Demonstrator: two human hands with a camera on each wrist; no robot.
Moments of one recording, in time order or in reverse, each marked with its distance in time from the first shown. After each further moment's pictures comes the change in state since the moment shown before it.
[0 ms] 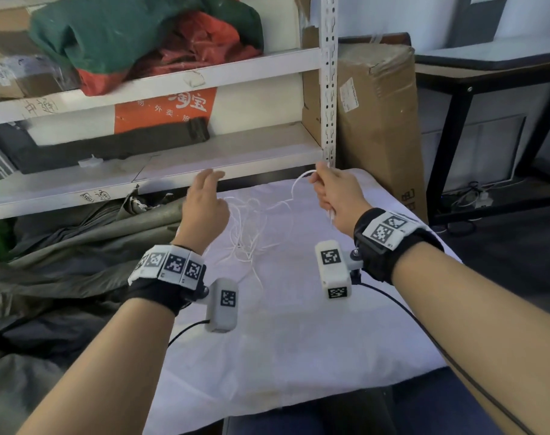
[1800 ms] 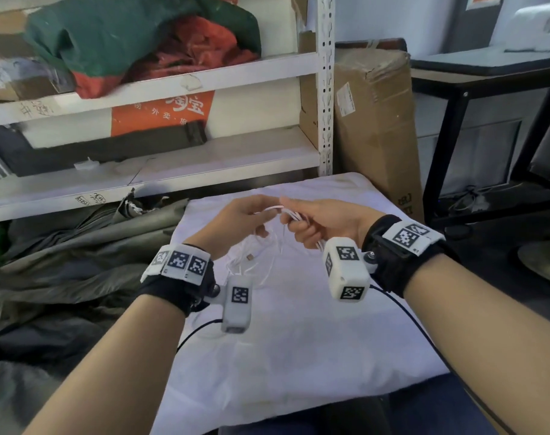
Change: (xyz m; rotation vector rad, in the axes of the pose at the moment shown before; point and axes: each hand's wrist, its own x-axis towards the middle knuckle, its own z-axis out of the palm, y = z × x) left_hand -0.008 0.038 0.018 -0.665 -0.485 -0.015; right_hand -0.020 -0.008 -0.003 -0.111 -0.642 0.502
